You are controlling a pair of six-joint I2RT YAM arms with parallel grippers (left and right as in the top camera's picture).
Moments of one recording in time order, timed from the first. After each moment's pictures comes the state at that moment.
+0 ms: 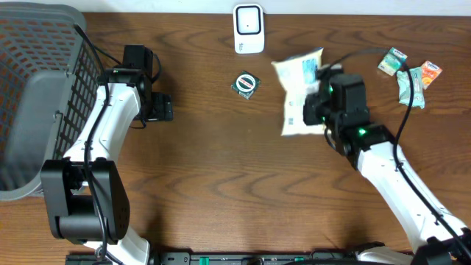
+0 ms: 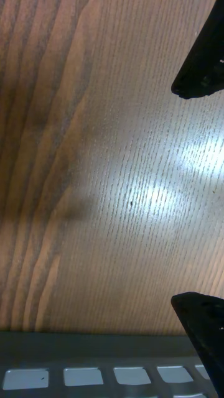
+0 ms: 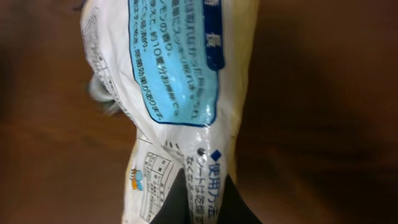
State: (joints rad) left arm -0.03 1.79 1.35 -0.93 -0.17 -0.14; right arm 0.28 1.41 0.97 -0.29 0.05 0.15
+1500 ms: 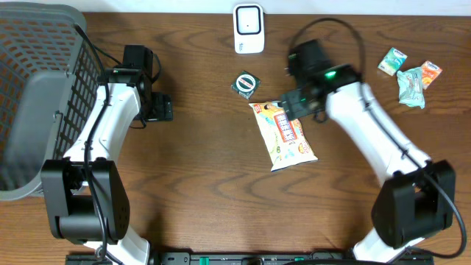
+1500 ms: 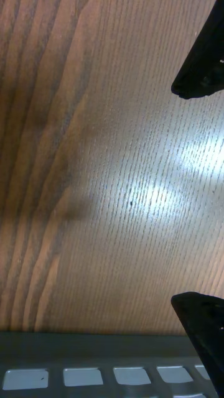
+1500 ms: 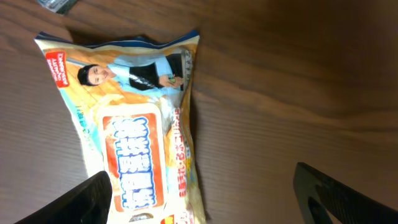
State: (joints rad) left arm -0.03 1.79 1.35 -0.93 -0.17 -0.14; right arm 0.33 1.81 1.49 -0.94 0.07 0.03
